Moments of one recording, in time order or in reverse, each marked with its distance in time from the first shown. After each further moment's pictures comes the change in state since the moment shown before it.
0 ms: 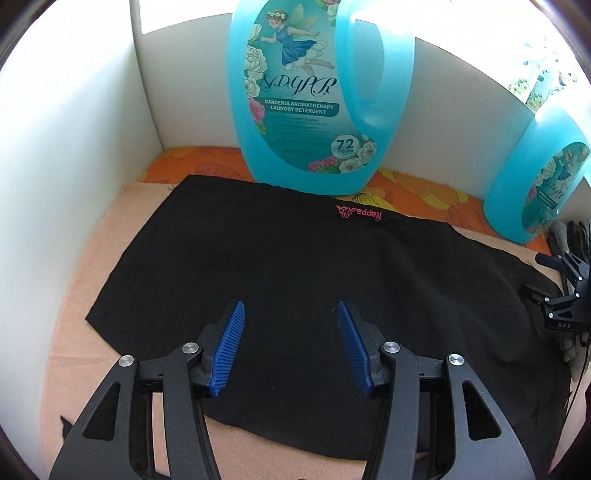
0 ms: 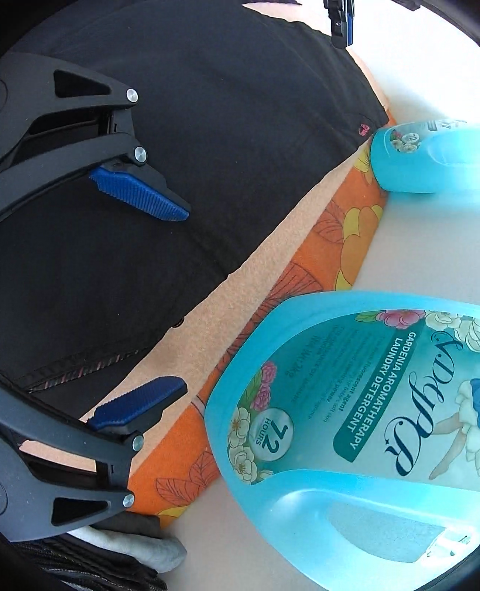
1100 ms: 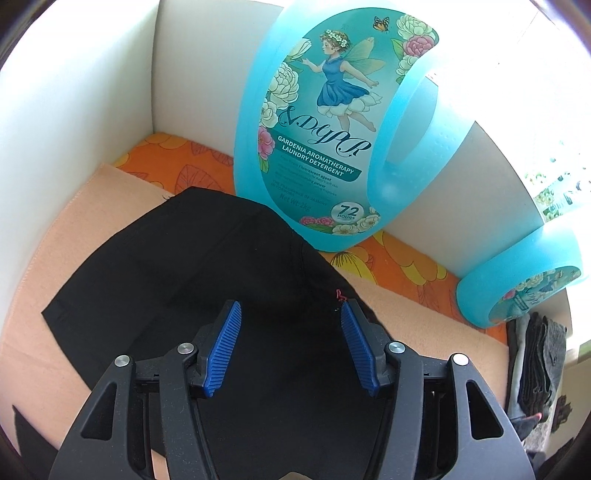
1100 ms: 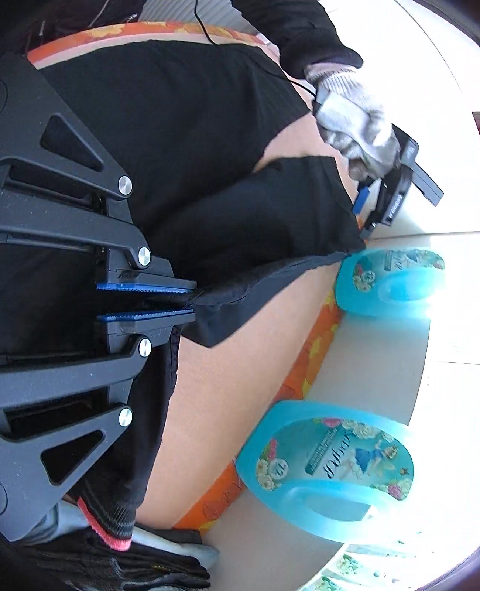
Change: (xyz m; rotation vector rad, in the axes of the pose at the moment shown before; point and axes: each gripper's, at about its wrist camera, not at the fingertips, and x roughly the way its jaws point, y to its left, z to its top) left arm 0.020 0.017 0.044 -0.277 0.026 -0.176; right arm -0.126 0.109 -0.080 -0.086 -0.142 0.181
